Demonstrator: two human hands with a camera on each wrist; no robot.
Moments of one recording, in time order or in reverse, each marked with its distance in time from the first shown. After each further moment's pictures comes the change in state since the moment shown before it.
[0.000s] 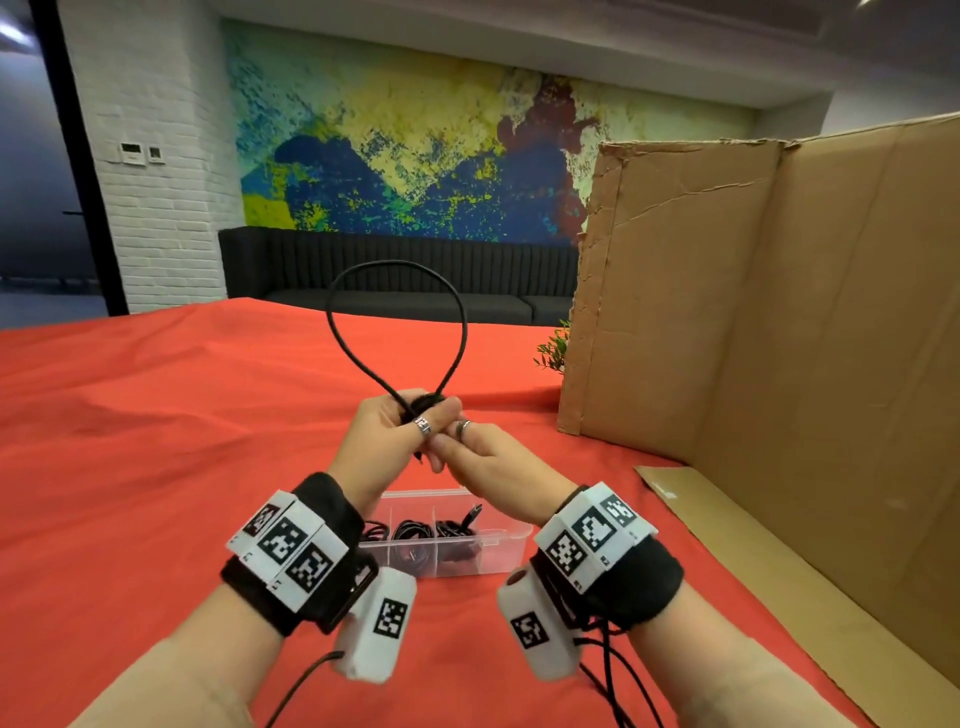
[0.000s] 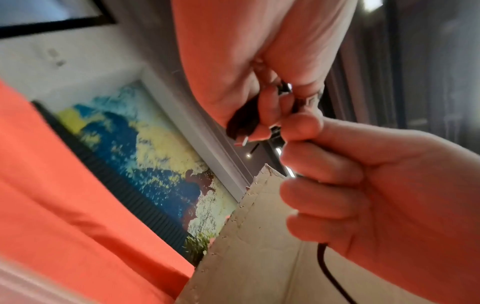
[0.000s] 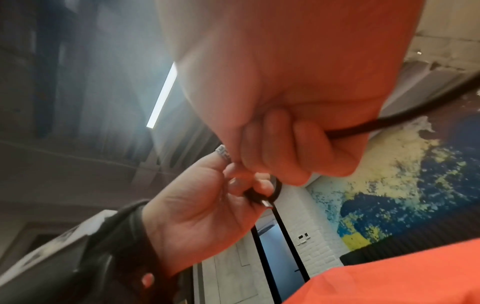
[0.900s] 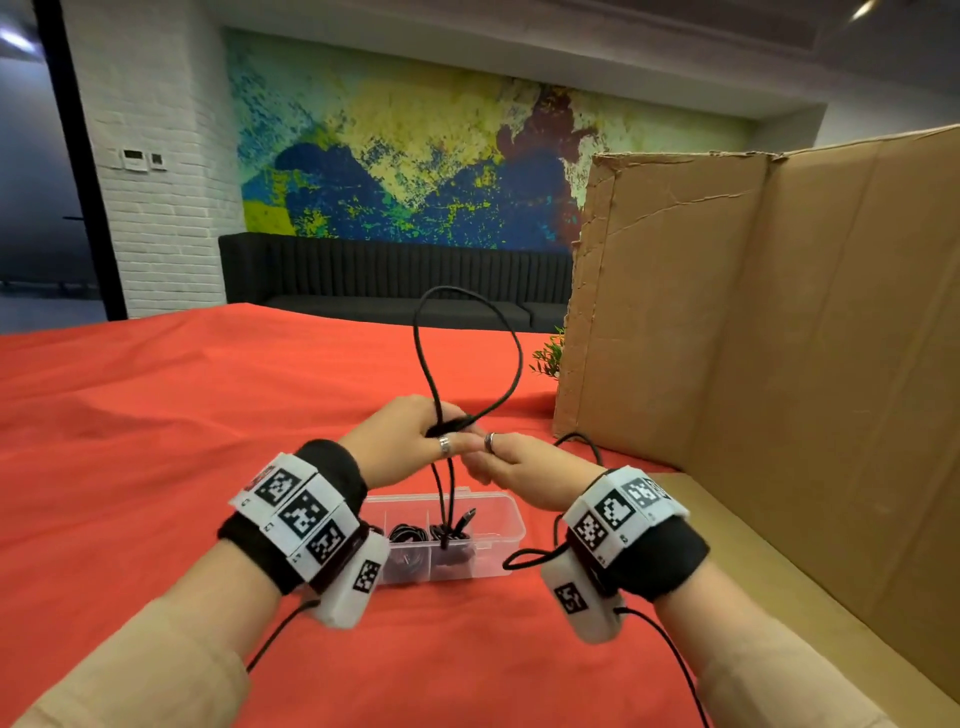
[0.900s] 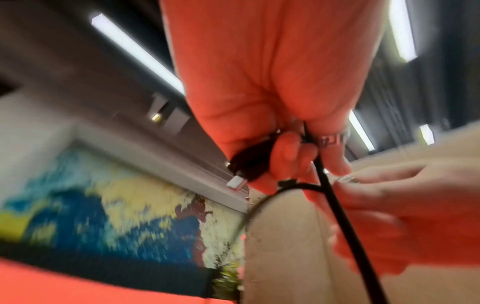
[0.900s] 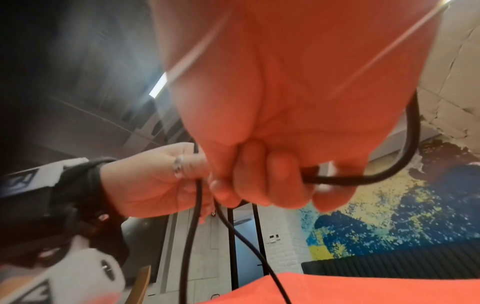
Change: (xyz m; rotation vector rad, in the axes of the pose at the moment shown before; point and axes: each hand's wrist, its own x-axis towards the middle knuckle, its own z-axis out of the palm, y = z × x) left_hand 0.014 0.024 -0.002 0.760 -0.465 0.087; right_hand -0.005 0.029 -0.031 -0.329 -0.193 0.153
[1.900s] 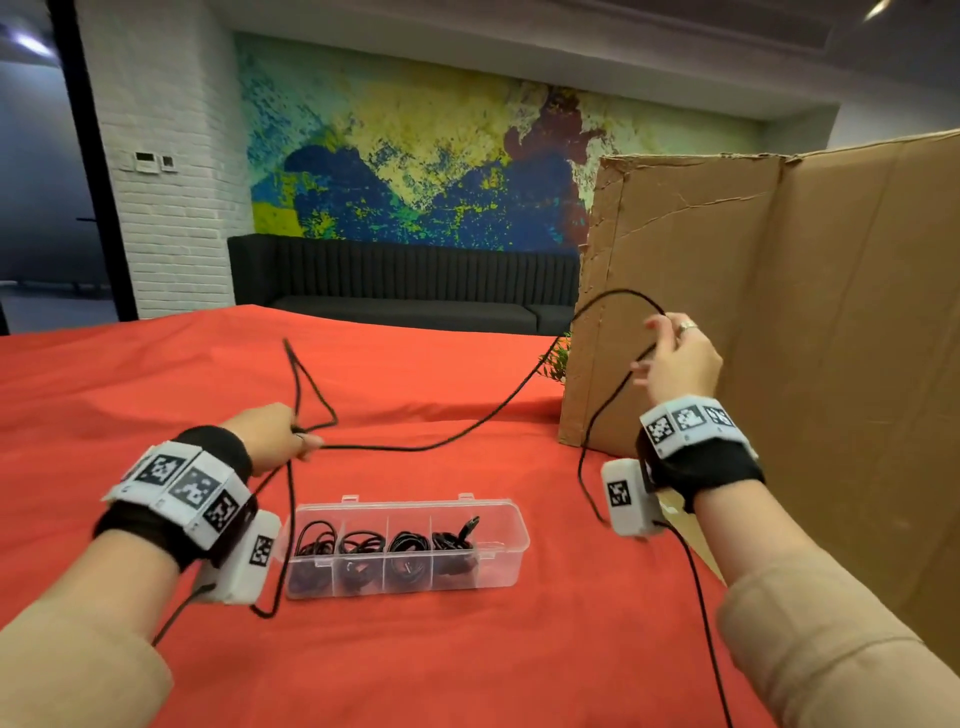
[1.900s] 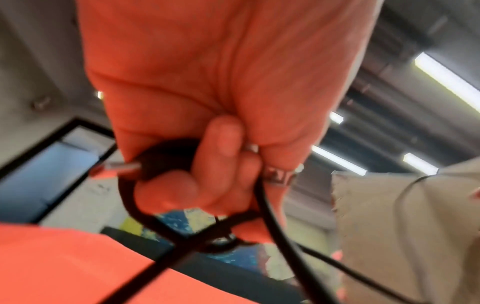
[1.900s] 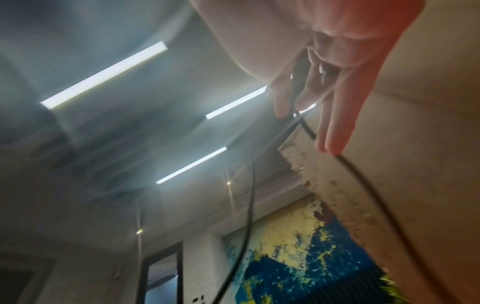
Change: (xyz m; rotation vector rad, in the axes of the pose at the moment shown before) left_hand -0.029 -0.088 -0.060 0.319 -0.015 -0.818; right_hand 0.001 0.075 -0.101 0.285 1.248 0.346
